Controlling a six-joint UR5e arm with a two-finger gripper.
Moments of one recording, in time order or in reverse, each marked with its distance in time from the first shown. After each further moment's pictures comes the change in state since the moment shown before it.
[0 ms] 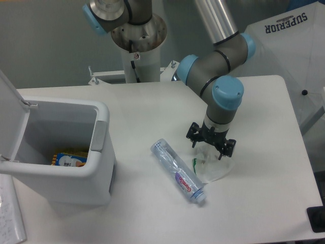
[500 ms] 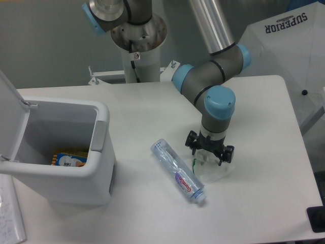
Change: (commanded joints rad) arm -0.009 -0.025 0.032 0.020 0.034 -0.088
